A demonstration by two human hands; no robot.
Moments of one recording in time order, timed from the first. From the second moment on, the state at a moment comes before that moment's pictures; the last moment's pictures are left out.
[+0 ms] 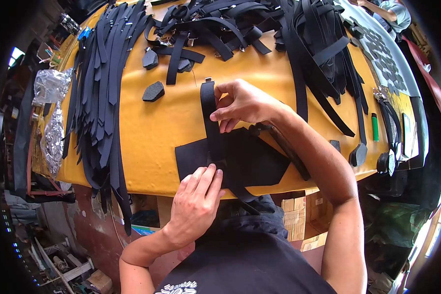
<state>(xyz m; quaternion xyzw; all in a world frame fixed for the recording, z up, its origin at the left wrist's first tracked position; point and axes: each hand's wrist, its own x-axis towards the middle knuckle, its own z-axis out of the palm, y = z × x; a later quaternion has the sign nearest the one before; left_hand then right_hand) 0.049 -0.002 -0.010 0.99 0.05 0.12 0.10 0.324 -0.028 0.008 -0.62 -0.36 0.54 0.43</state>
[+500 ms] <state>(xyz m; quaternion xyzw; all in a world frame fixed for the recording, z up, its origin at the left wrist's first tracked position) 0.050 0.003 -0.006 0.98 0.05 0.10 0.15 0.320 -0.027 0.014 -0.63 -0.36 0.55 0.41</state>
